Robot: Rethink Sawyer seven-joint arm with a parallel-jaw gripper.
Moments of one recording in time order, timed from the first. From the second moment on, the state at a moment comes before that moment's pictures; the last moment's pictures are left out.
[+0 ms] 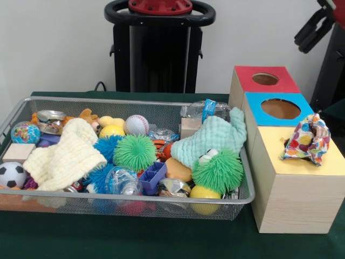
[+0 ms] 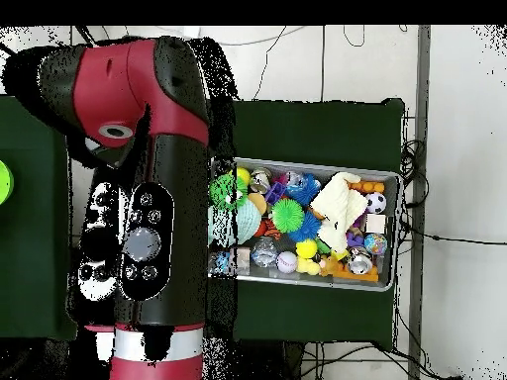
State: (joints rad) arm 0.20 -0.30 -0.44 0.59 0.10 1.71 2.84
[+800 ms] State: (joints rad) arm 0.23 -0.26 -0.43 0.59 0.10 1.65 2.84
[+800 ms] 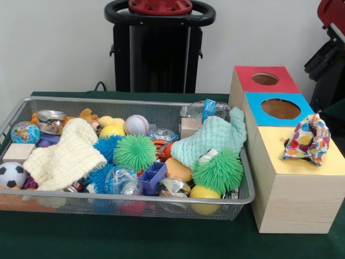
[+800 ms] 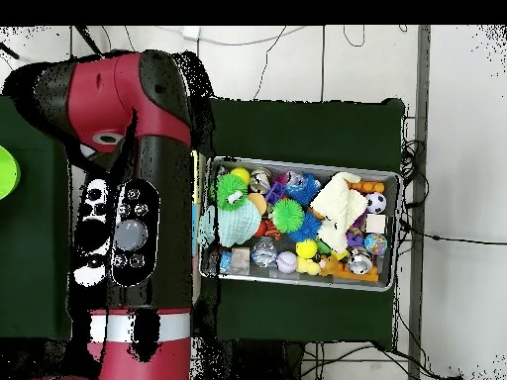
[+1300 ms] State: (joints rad) arm 0.23 -0.25 -0.43 0.59 0.10 1.65 2.84
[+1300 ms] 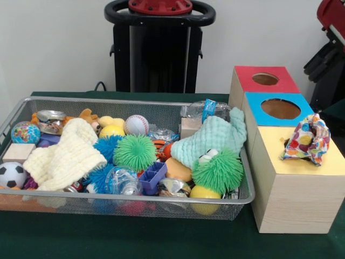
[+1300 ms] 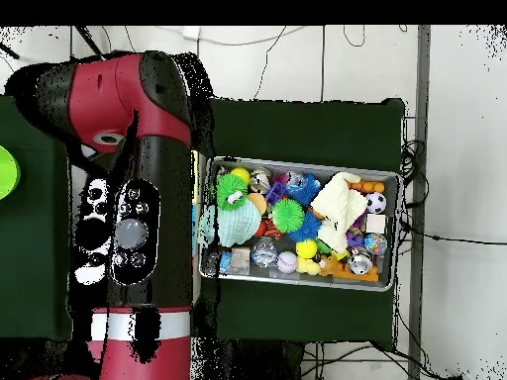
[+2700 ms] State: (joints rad) arm 0.23 -0.19 -0.43 0.57 0.12 1.65 2.84
